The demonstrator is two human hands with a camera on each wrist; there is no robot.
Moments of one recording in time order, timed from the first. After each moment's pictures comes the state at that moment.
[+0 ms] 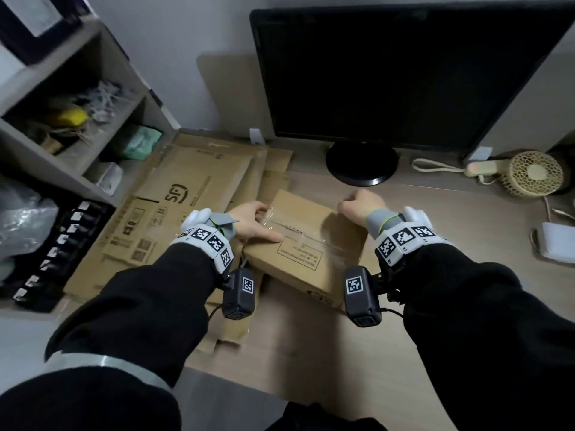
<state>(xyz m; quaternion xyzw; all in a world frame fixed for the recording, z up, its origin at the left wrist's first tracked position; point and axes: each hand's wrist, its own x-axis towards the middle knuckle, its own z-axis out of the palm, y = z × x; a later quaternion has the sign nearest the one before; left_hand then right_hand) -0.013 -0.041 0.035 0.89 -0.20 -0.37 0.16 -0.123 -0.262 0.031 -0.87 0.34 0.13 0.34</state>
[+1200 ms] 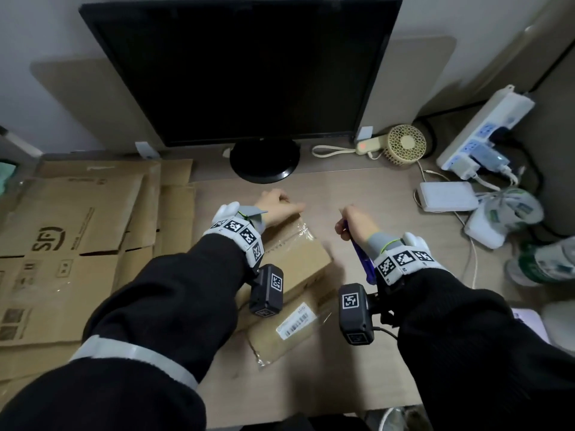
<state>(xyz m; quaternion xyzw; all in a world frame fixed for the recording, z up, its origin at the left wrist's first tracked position) -0.086 -0.235 0.003 0.85 -0.30 -0.36 0.23 -0.240 -0.332 0.016 -0.61 0.50 -0.03 0.61</state>
